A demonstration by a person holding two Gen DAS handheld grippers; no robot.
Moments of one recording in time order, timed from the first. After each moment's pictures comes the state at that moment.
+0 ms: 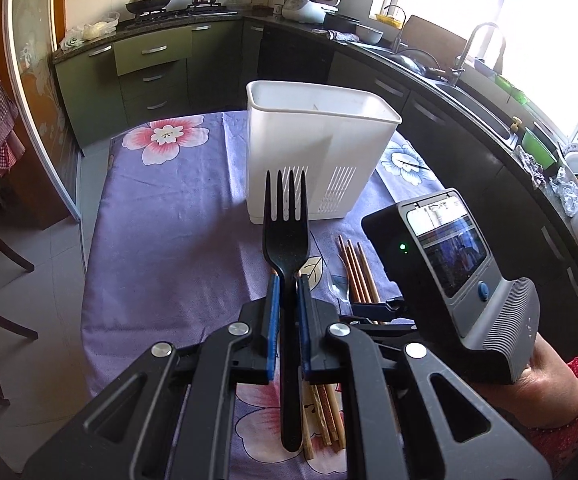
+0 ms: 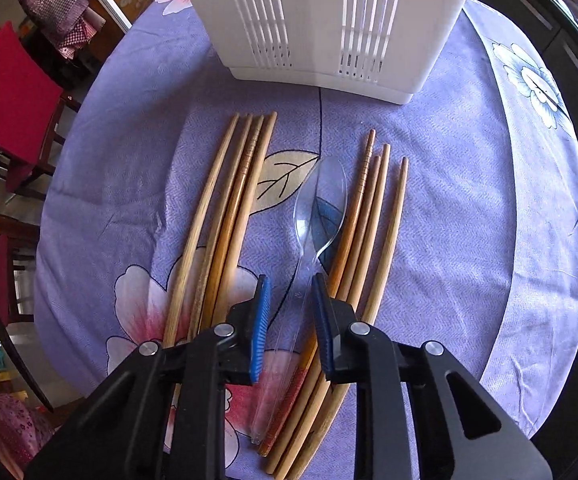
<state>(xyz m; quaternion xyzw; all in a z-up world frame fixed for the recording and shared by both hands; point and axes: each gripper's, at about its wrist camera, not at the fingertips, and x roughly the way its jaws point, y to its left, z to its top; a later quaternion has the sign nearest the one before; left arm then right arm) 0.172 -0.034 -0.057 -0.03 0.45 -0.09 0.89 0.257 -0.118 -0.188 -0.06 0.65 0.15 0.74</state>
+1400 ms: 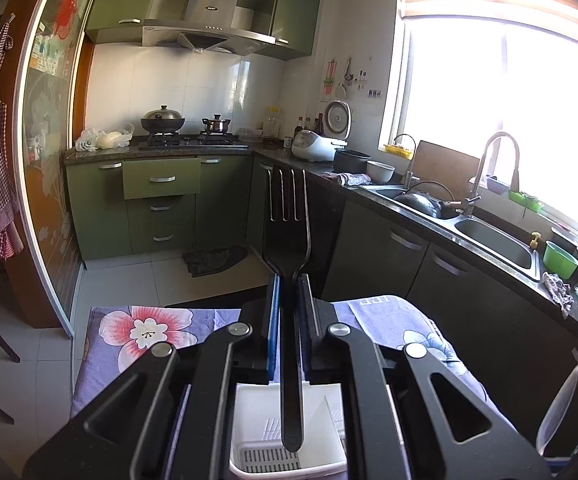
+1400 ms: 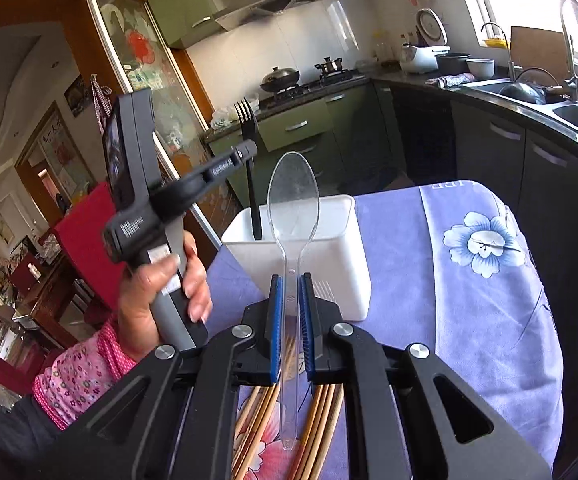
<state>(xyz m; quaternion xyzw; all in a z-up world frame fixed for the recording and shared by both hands) 0.331 -0.060 0.000 -0.05 0.21 -0.05 0.98 0.225 -0.232 -0.020 0.12 0.33 0.25 0.90</state>
